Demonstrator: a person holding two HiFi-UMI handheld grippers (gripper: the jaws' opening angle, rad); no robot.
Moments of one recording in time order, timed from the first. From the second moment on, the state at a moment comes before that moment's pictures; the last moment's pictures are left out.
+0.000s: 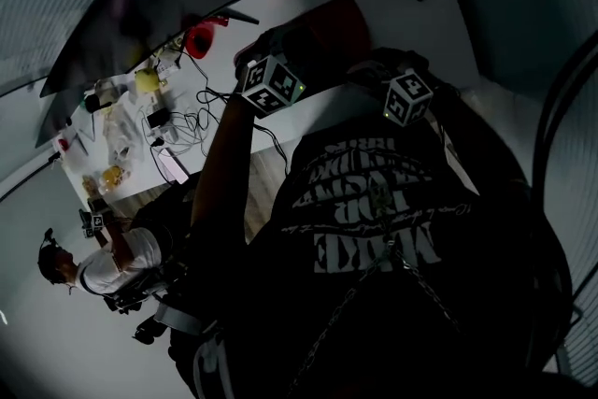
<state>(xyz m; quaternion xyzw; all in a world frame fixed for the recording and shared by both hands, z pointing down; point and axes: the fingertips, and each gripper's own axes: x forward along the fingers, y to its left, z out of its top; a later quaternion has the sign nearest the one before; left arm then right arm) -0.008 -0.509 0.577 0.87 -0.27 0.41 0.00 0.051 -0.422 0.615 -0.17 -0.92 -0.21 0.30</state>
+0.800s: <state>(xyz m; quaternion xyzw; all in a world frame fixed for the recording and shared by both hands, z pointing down) -0.023 -0.442 0.570 0.89 -0.18 0.41 0.05 0.052 -0.480 0.609 -0.12 -0.93 -0.07 0.33</state>
